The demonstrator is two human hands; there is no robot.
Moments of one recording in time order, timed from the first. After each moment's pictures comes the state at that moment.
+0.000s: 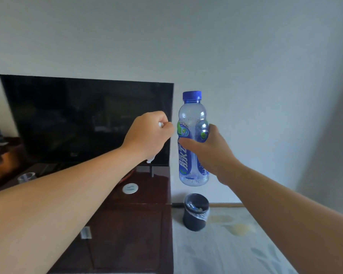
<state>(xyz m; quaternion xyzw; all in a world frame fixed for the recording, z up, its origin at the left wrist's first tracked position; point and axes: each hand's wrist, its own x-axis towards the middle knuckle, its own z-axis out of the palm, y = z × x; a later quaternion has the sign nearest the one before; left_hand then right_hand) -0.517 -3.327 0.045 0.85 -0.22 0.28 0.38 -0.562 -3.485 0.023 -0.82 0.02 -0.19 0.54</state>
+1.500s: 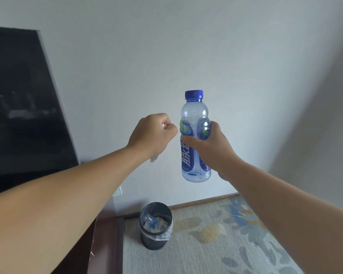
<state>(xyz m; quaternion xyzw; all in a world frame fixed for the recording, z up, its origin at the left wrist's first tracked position) -0.079 -3.669 -0.048 0.86 -0.26 0.12 0.42 -0.159 -3.811 -0.055 -0.82 0.16 -0.18 0.52</state>
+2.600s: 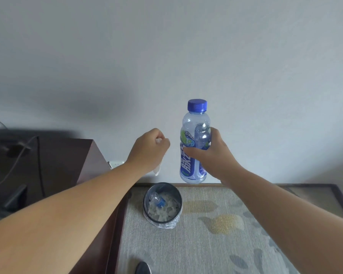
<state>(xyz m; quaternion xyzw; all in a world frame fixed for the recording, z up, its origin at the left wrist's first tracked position) 0.191 -3.761 -0.275 0.89 -0.06 -0.05 0.44 0.143 -3.934 -0.252 -0.82 0.15 0.05 0.54</state>
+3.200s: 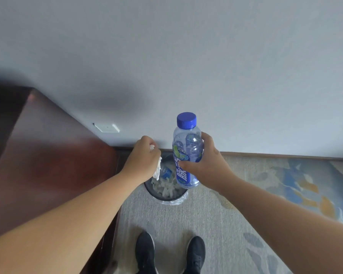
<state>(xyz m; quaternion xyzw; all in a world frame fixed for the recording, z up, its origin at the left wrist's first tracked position) 0.235 -3.768 -0.545 0.89 0.09 -0.19 0.41 0.201 -3.948 -0.520 -0.84 0.13 0.19 0.49</state>
